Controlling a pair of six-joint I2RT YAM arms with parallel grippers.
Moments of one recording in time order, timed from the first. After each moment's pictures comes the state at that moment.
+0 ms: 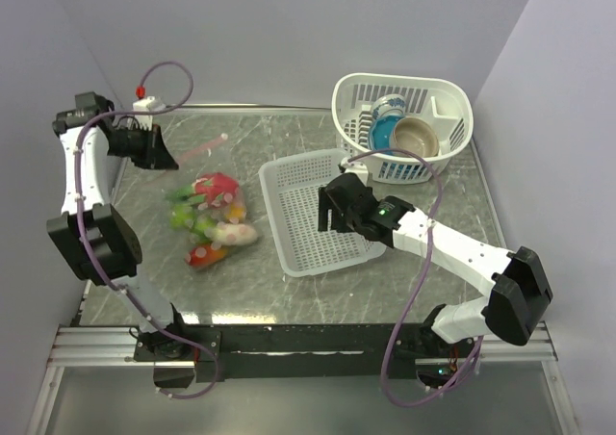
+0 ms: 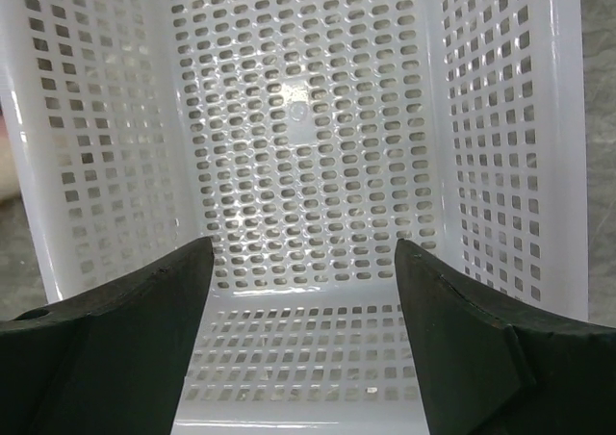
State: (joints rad) left arm 0.33 1.79 1.80 -1.27 0.83 0.61; right arm 0.81 1.36 1.06 -0.57 0.34 0.64
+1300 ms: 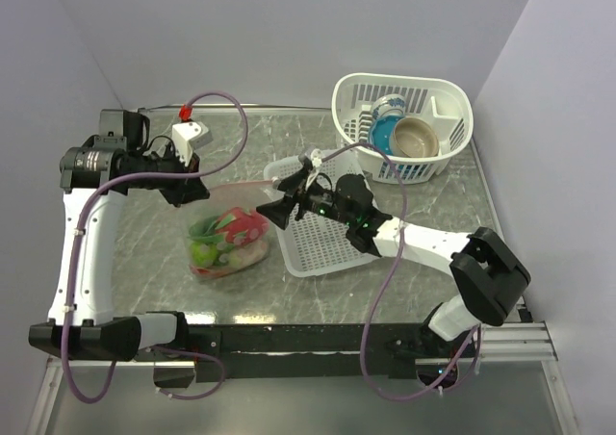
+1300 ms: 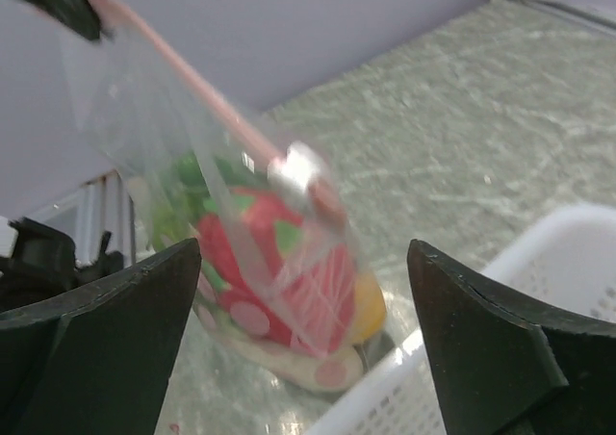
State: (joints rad) left arm -0.03 1.26 1.67 -1.37 0.70 0.56; right arm 0.79 1.51 0.85 0.71 -0.38 0.30
